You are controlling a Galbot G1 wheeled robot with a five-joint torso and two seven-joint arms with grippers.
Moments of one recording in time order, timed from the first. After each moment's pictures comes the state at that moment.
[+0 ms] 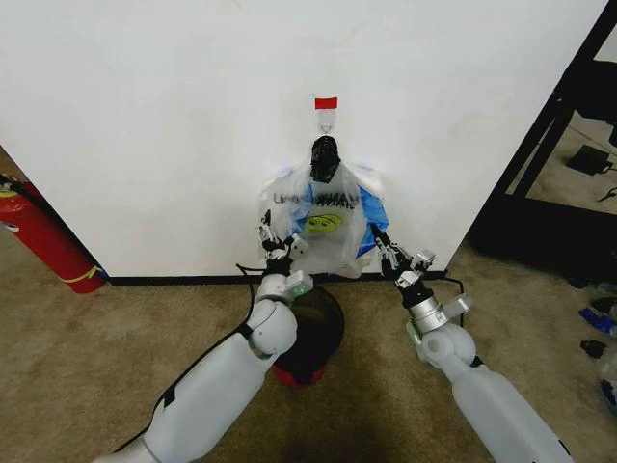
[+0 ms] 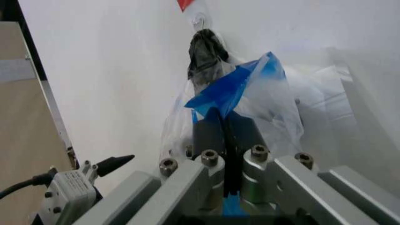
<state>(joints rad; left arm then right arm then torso) 0.77 -1.24 0.14 -1.63 0.44 0.42 -0.43 -0.97 1.10 0.17 1.55 1.00 0.42 -0.49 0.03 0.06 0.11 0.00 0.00</state>
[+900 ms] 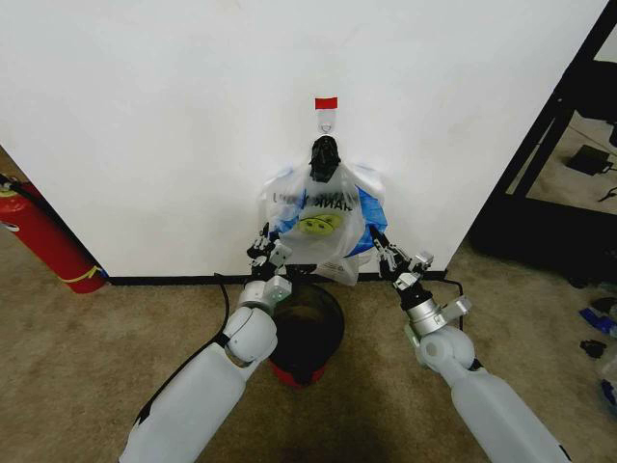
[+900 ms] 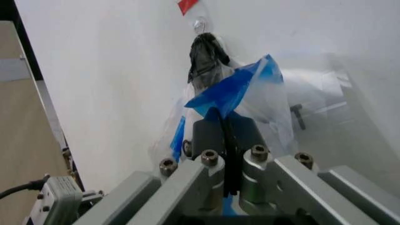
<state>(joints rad) 0.82 -1.20 0.06 -1.70 0.21 0.41 -0.39 -0.99 1.10 0.19 1.58 0.97 0.42 -0.46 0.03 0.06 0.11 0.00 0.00</state>
